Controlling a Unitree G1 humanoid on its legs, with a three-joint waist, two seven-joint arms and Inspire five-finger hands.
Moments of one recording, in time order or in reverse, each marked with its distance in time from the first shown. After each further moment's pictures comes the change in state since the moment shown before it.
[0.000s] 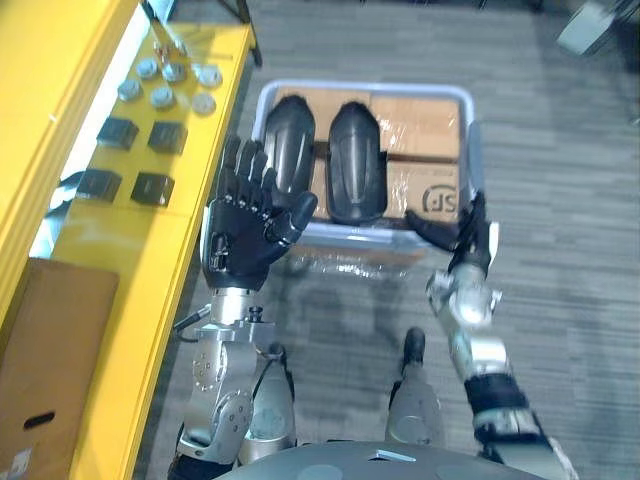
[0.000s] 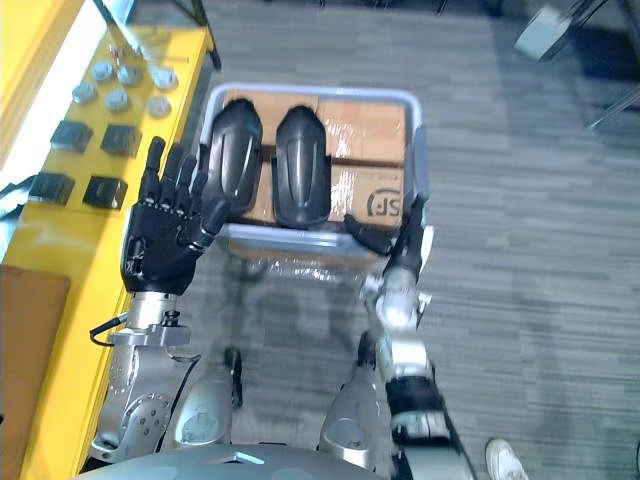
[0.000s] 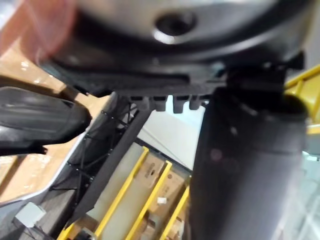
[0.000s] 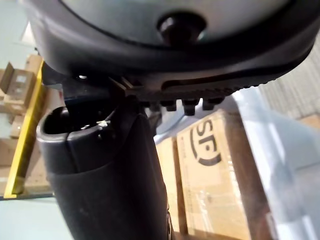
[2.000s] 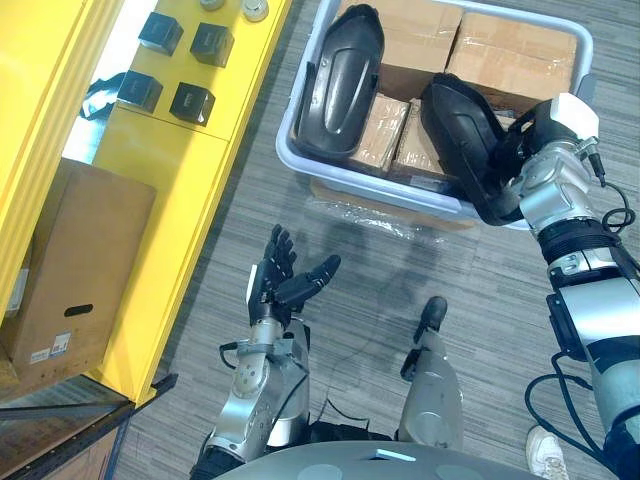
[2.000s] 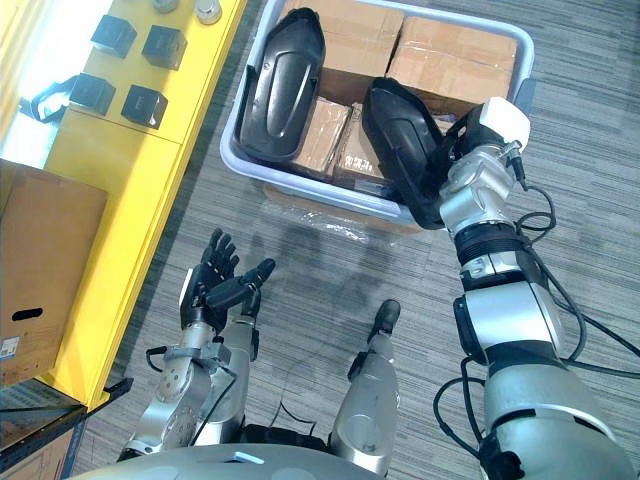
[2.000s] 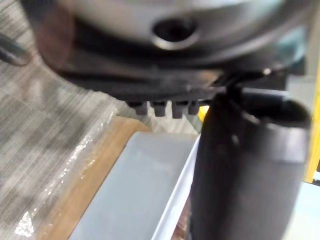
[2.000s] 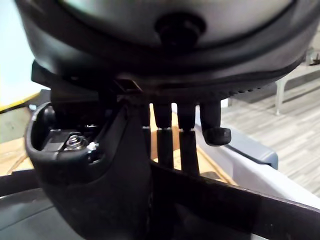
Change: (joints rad) left arm 0.015 0.012 -0.102 0.438 0.132 0.000 0.161; right arm -0.683 -0.449 0.311 0.614 -0.634 0.494 0.241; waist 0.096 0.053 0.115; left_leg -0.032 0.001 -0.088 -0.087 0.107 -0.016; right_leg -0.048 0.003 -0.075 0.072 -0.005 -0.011
